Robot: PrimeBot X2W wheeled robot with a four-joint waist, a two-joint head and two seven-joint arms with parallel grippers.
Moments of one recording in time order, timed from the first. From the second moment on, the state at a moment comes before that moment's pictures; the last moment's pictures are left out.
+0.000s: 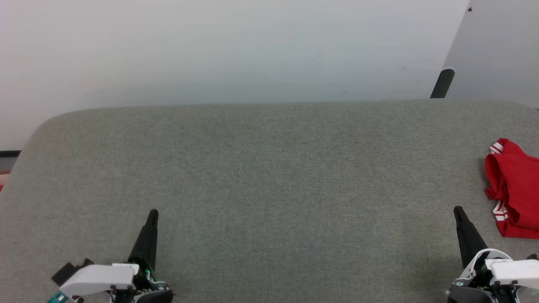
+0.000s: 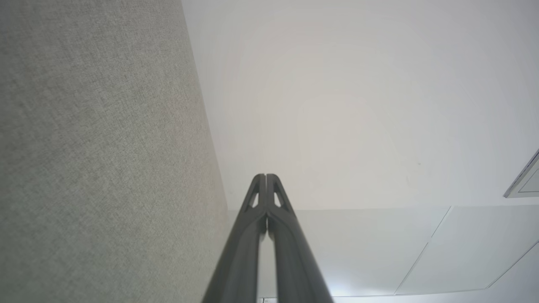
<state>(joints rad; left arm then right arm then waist) -0.10 0.05 0.11 0.24 -1.59 -0.13 0.11 -0.10 -0.05 -0.11 0.24 1.58 0.13 0.11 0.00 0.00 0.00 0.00</state>
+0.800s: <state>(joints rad) -0.10 0.05 0.11 0.24 -1.61 -0.13 0.11 -0.11 -0.05 -0.11 0.25 1.61 0.13 0.11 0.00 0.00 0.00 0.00</state>
